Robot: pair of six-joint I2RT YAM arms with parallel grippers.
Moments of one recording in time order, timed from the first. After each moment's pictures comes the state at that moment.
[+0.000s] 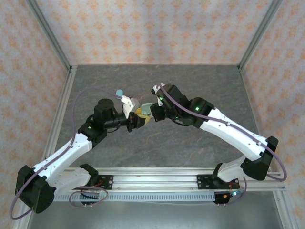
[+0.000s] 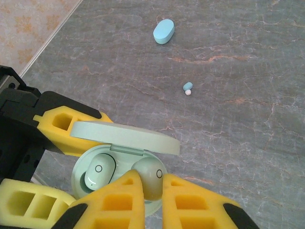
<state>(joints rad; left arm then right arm) -0.49 1.02 0.73 -0.01 0.62 -0.04 0.95 1.40 1.52 -0.88 0.12 0.41</state>
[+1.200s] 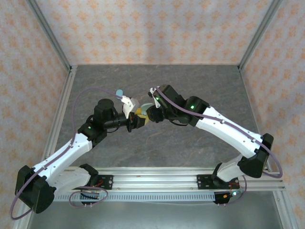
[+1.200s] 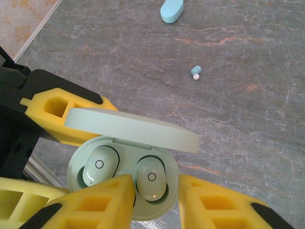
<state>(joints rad) -0.49 1.02 0.73 -0.01 0.62 -0.05 0.95 1.45 1.54 -0.91 0.06 0.39</state>
